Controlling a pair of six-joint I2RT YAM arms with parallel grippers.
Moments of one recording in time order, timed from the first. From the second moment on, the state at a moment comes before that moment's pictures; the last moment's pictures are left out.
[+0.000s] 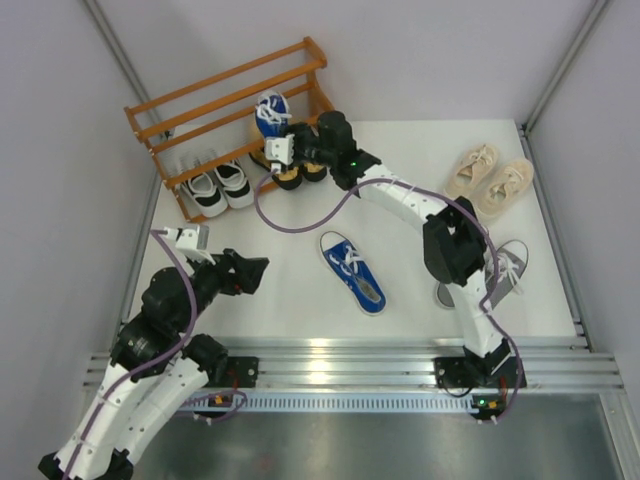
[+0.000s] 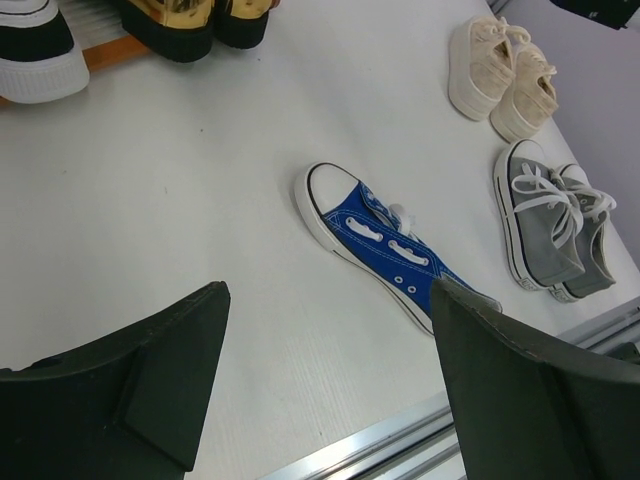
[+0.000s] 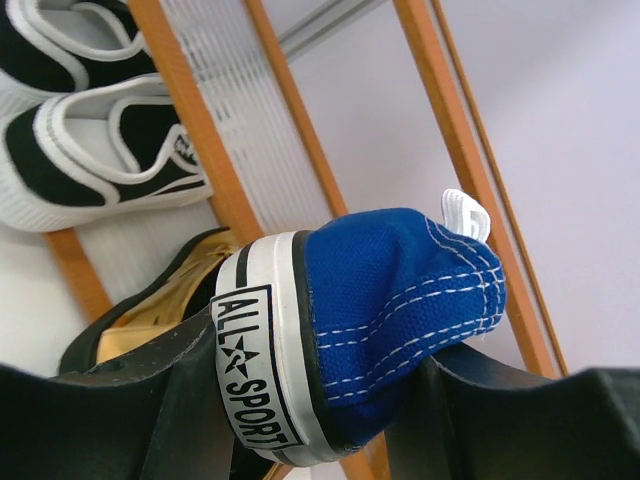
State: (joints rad) left arm -0.55 0.31 0.68 -0.58 -0.08 -0.47; right arm 0.71 2.19 1.95 0.10 -0.47 -1.05
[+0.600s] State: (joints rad) left arm -0.55 0.27 0.65 -0.58 -0.10 -0.47; right arm 0.68 2.49 2.16 0.32 -0.48 -1.09
